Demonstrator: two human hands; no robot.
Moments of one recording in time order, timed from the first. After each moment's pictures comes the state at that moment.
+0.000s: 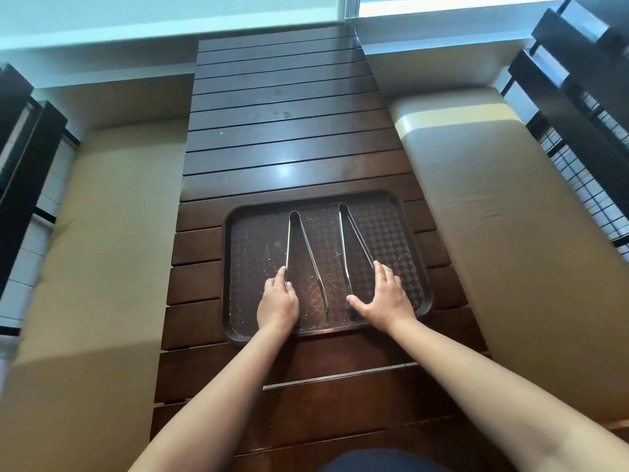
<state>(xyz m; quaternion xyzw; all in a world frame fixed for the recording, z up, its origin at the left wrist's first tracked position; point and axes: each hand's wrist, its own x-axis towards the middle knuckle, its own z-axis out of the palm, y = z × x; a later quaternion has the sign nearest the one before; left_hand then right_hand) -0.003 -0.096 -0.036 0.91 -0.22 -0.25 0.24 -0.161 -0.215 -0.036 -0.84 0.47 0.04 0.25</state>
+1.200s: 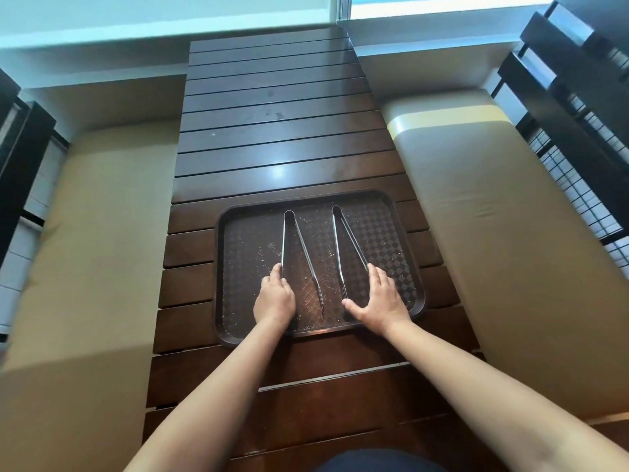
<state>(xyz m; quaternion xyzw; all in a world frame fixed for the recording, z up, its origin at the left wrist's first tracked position) -0.001 -0.109 -0.035 0.92 -0.21 -0.26 0.22 -0.166 -0.213 -0.035 -0.84 0.46 0.04 0.27</state>
